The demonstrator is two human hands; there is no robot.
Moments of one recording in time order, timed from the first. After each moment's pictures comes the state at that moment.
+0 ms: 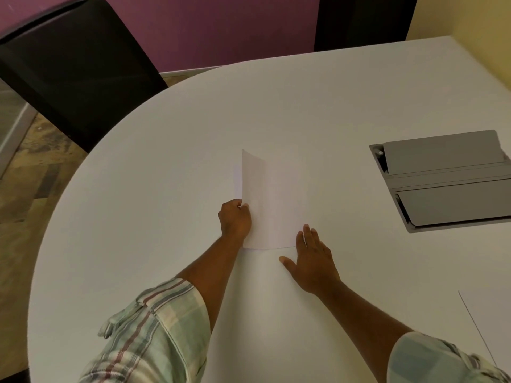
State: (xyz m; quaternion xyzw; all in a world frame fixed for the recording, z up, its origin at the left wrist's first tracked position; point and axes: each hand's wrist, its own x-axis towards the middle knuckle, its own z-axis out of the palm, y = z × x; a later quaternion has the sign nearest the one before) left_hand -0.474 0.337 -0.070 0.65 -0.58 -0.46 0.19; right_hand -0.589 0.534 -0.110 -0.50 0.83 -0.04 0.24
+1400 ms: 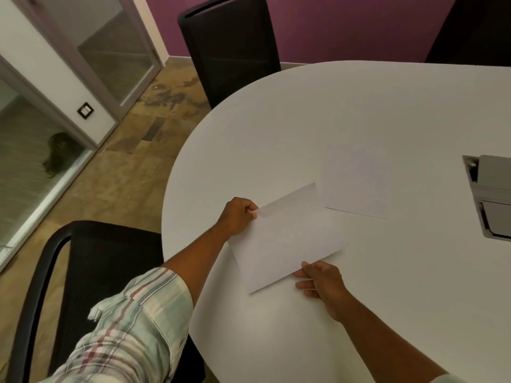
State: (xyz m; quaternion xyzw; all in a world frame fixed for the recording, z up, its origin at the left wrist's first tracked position) left_hand -0.165 0.423 0.014 0.61 -0.67 -0.43 0.09; right_hand -0.370 0.625 -0.031 -0.15 0.71 -0.34 0.60
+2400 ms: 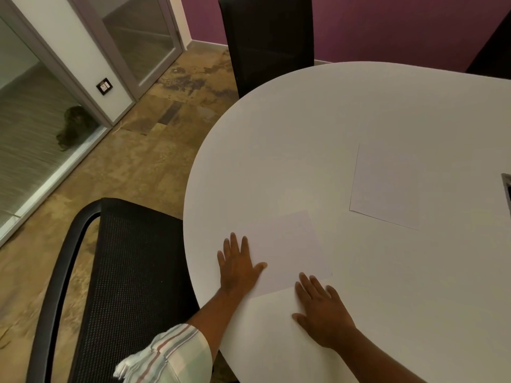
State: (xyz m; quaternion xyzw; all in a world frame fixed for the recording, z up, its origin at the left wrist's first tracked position) left_hand -0.081 0.539 -0.089 0.68 -0.67 -0.27 -0.08; right_hand -0.307 0.657 -0.078 -0.73 0.60 0.18 0.27
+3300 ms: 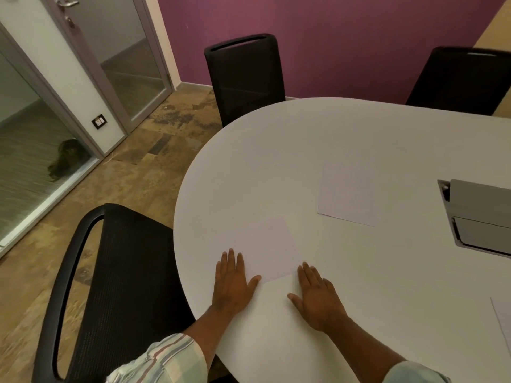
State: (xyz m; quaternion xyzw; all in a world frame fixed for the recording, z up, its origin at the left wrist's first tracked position) left_hand -0.097 0.620 -0.054 0.63 -0.75 -0.22 -0.03; right_hand -0.337 0.697 -0.031 -0.67 0.70 0.08 0.24
